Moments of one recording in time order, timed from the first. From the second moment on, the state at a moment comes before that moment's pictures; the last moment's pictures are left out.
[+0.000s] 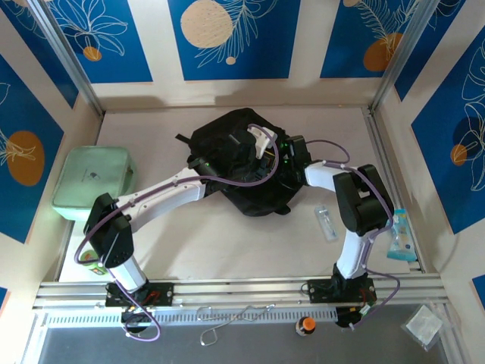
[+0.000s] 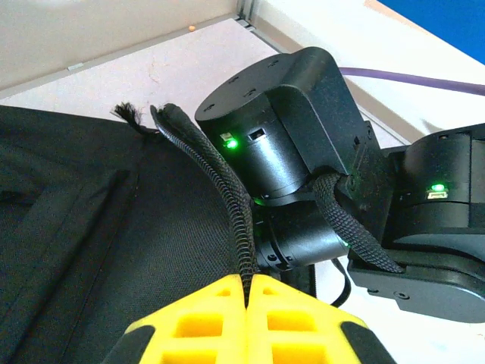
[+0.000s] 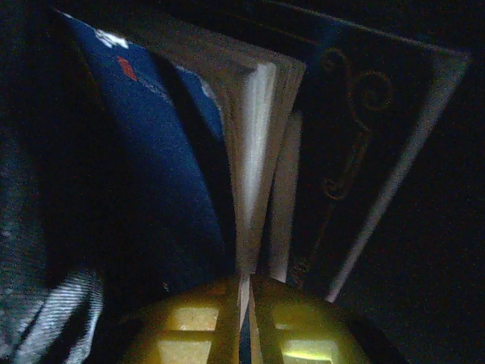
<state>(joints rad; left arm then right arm) -0.88 1.68 1.42 -0.23 0.01 -0.22 0.33 1.86 1.03 0.04 -0.40 1.20</state>
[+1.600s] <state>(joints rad) -0.38 1.62 1.05 -0.29 0.10 -0.63 0.12 0.96 0.74 -0.51 -0.12 0.95</state>
